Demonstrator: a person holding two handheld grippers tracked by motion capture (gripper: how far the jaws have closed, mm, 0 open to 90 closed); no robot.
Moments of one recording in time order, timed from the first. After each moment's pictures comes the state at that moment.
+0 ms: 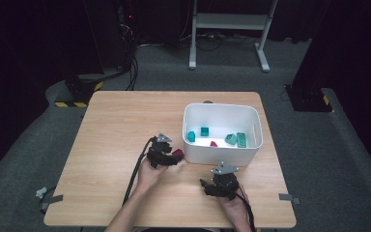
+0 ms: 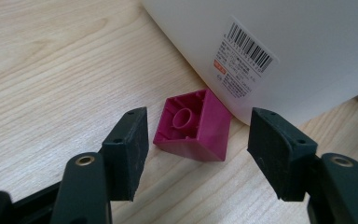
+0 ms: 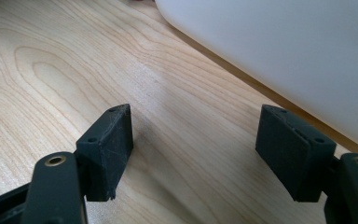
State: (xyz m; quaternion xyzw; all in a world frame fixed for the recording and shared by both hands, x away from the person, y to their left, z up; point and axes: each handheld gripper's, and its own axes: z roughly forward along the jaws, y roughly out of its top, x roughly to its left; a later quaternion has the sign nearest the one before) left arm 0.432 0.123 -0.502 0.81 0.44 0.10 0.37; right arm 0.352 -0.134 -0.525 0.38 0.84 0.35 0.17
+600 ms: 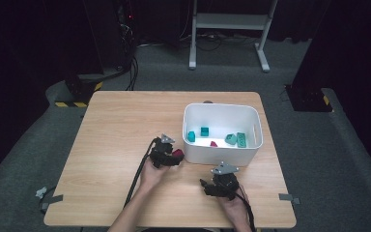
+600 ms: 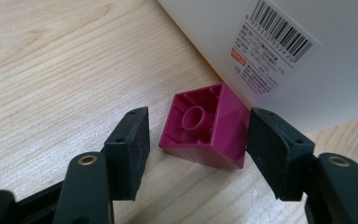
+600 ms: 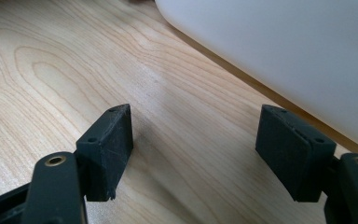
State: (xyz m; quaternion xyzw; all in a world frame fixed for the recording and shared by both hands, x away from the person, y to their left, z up) left arm 0.438 0.115 -0.513 0.81 0.45 0.12 0.35; right arm 0.352 -0.134 -0.525 0.38 0.84 0.35 0.17
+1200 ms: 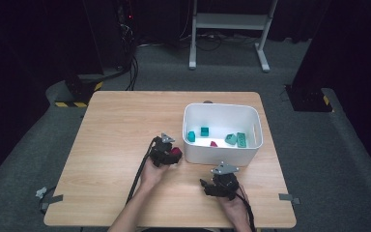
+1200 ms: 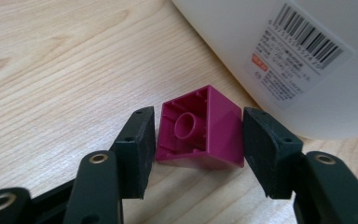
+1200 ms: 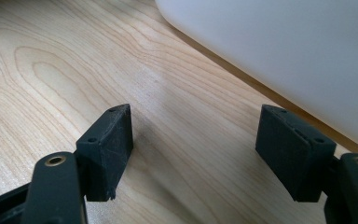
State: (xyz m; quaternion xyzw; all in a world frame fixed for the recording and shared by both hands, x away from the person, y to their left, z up) left arm 0.440 0.115 -0.514 0.81 0.45 0.14 0.34; right arm 0.352 -0.134 -0.525 0.38 0.84 0.35 0.17
